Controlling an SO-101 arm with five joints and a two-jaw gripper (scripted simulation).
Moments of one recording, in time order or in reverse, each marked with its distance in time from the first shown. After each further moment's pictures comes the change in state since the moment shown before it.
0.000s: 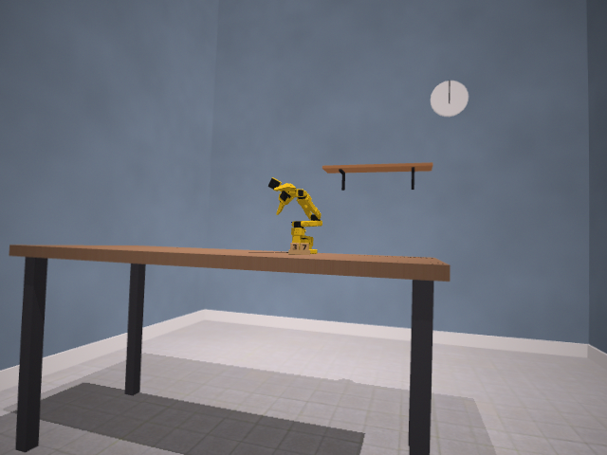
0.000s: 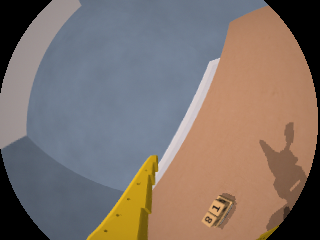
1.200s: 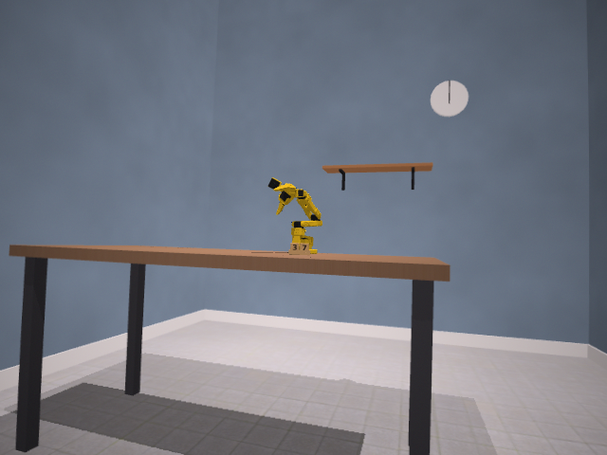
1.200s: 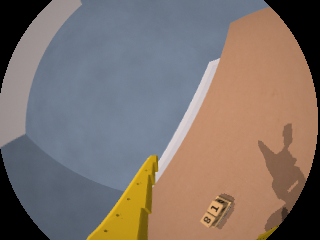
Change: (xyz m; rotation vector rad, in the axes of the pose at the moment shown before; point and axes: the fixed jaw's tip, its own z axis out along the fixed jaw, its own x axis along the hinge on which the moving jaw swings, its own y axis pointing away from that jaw) arm 0.001 -0.001 0.000 0.003 0.002 -0.014
